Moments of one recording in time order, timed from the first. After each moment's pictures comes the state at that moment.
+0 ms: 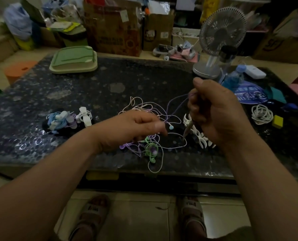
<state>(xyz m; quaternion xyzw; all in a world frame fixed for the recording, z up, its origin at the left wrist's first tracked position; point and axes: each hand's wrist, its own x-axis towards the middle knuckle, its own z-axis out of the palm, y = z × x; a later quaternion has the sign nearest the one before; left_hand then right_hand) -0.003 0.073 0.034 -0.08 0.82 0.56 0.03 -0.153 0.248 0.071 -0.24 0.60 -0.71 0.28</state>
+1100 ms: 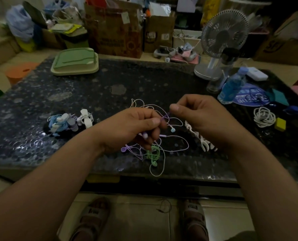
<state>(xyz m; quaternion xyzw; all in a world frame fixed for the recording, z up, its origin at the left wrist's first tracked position) -0.008 0.071 0.034 -0.10 0.72 0.69 0.03 -0.154 0.239 0.065 -0.40 0.75 -0.46 0.23</state>
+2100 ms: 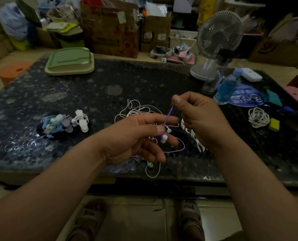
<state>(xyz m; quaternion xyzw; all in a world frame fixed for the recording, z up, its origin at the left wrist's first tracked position) -0.008 0.094 0.036 -0.08 0.61 0.79 0.06 -0.166 0.232 0.045 -0.31 0.70 -0.60 0.24</state>
